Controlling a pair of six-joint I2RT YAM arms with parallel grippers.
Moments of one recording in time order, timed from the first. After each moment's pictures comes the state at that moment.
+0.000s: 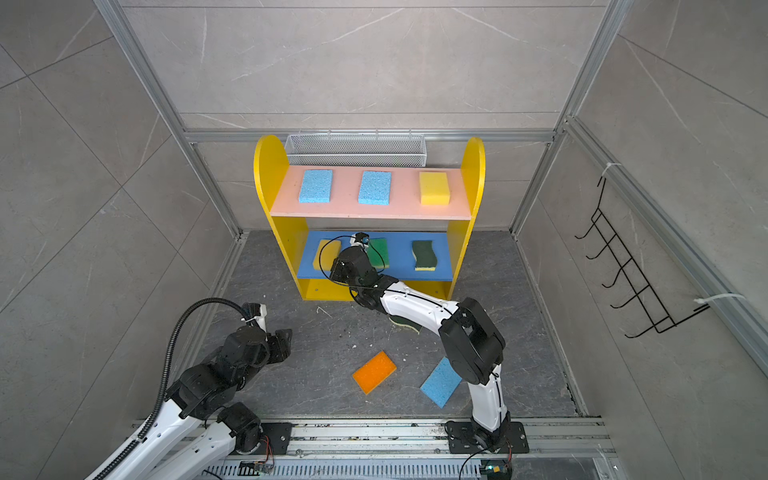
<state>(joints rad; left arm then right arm) -0.63 0.57 0.61 -0.76 -0.35 -0.60 0.79 1.97 1.51 0.05 0.19 0.81</state>
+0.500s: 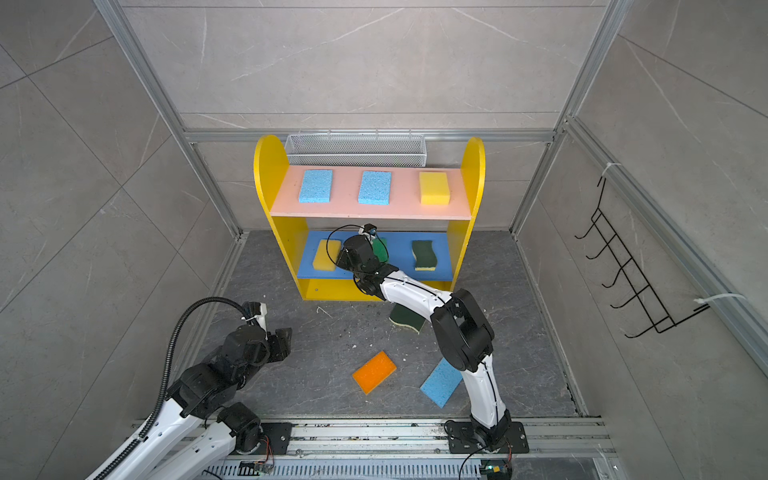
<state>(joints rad) -0.61 0.59 0.61 -0.74 -0.35 -0.58 0.73 2.09 1.68 0.00 0.21 0.83</state>
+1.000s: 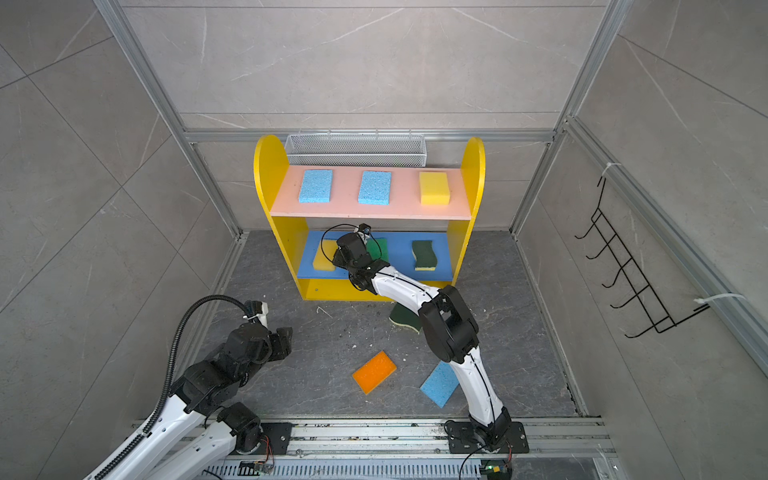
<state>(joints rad) -0.60 0.61 0.61 -0.73 -0.35 -0.57 0.73 2.22 1.84 -0.10 0.22 0.83</state>
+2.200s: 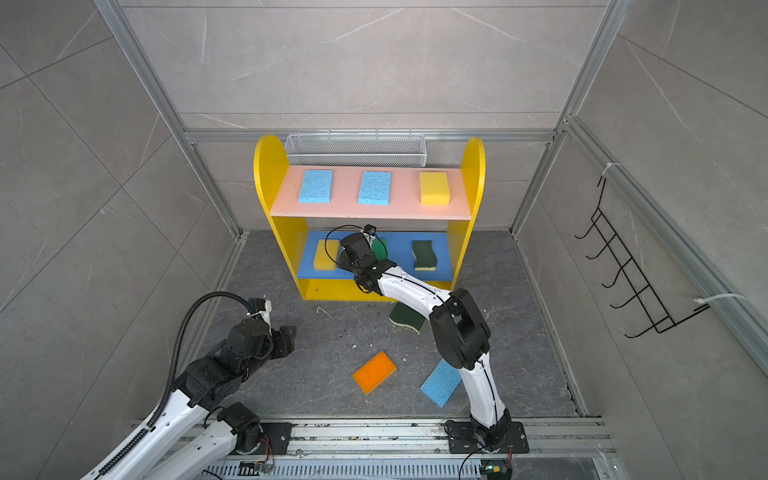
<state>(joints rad) -0.58 0.67 0.64 -0.72 -0.28 -0.57 0.75 2.07 1.70 -0.20 0.26 0.82</state>
